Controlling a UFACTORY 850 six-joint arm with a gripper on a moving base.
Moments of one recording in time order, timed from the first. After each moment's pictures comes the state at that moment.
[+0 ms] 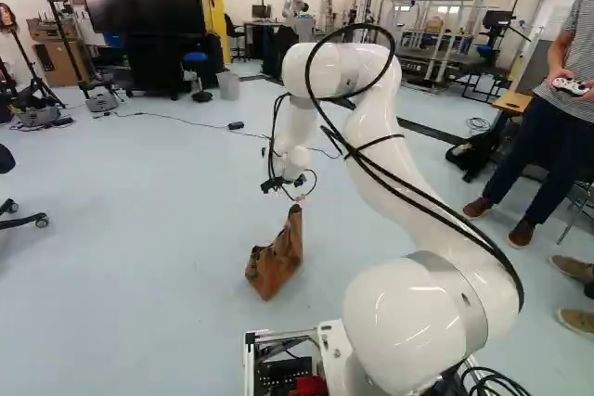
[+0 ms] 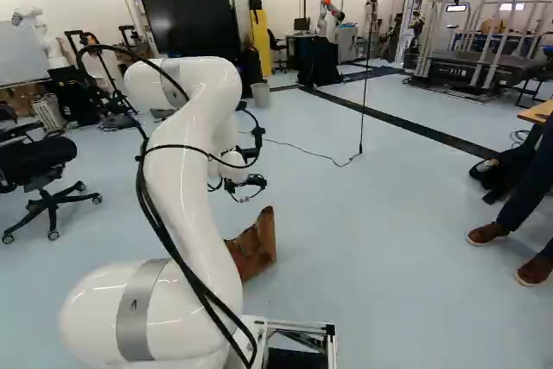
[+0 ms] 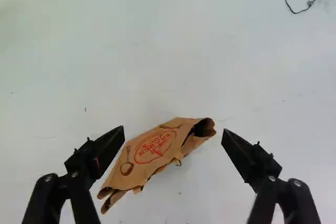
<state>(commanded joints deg) 11.3 -54.8 -67.0 -3.2 19.4 0.0</state>
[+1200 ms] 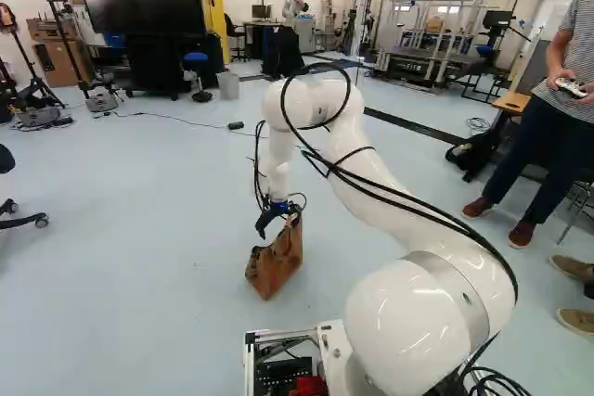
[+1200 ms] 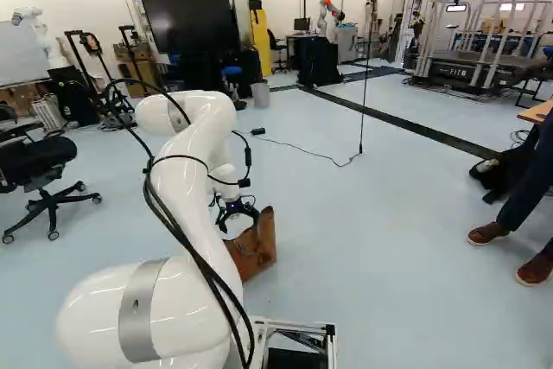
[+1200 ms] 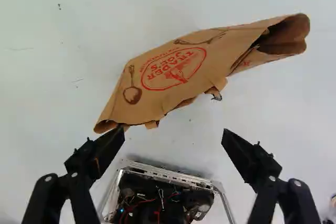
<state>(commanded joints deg) 15.8 -68.3 -78.1 -5.0 -9.6 7.4</state>
